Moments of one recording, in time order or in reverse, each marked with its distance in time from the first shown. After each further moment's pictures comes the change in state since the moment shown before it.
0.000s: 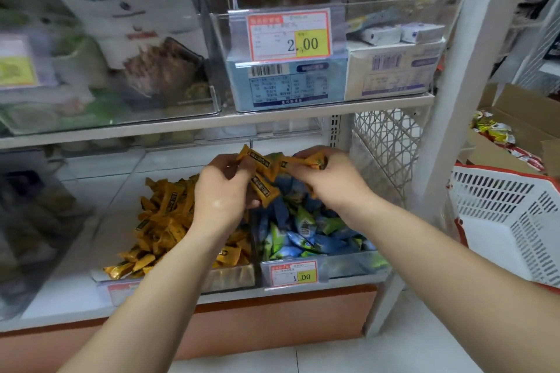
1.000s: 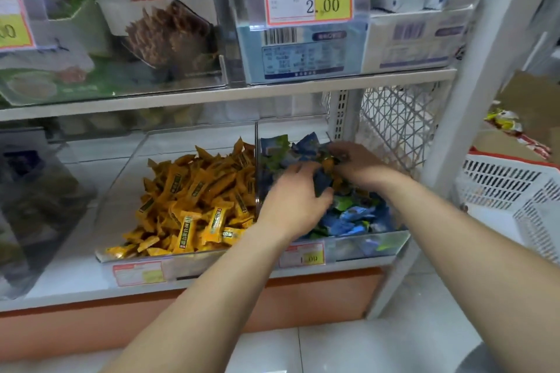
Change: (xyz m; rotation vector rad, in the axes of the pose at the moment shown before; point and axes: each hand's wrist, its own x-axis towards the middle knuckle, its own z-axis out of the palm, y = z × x) left_hand -0.027 -0.026 0.058 0.757 -0.433 0.312; right_hand 0.051 0.062 -0.035 -0.503 -0.215 0.057
